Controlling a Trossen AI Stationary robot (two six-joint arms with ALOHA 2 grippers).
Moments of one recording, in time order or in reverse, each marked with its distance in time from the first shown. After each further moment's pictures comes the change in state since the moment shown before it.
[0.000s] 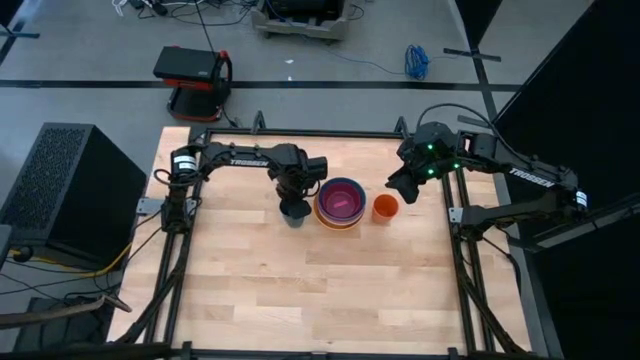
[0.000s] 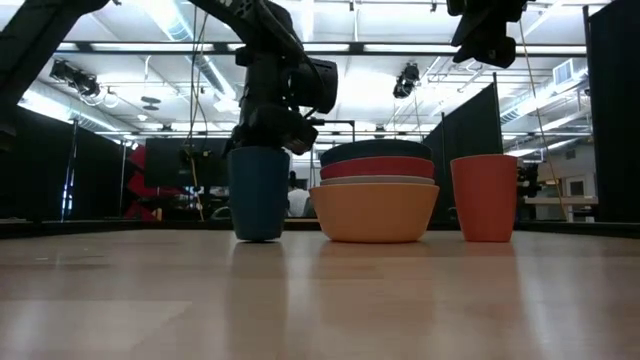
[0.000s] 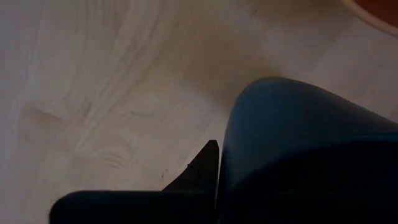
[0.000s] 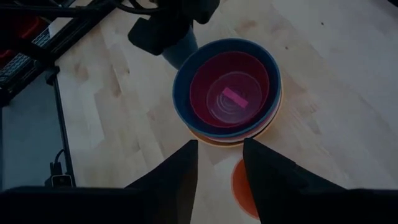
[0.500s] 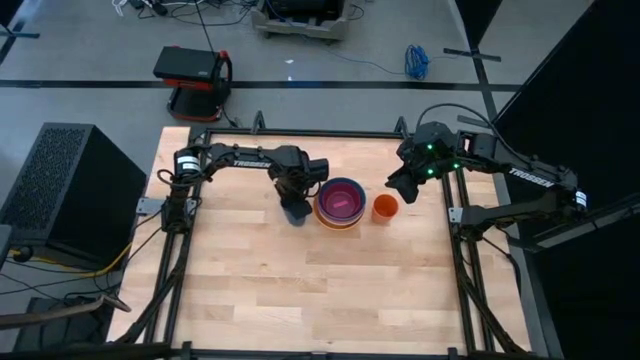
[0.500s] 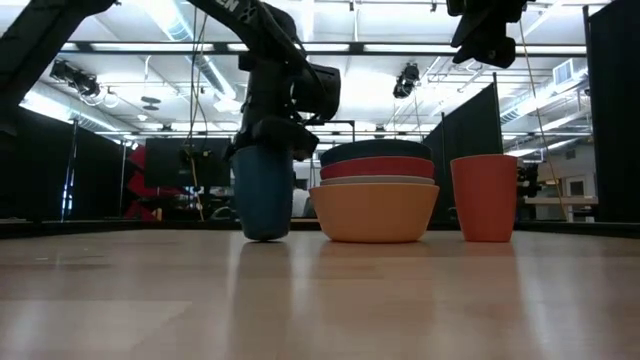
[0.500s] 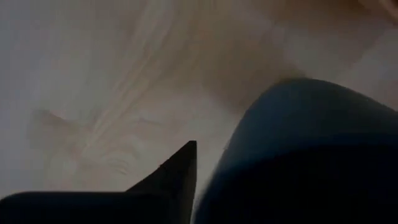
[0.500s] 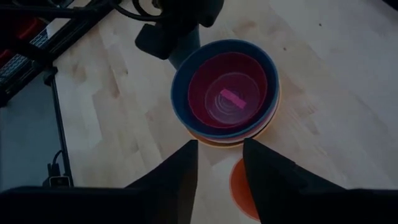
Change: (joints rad) left arm -0.001 0.005 0.032 0.004 0.021 -0.024; right arm 0.000 0.000 0.000 0.001 0.006 -0.010
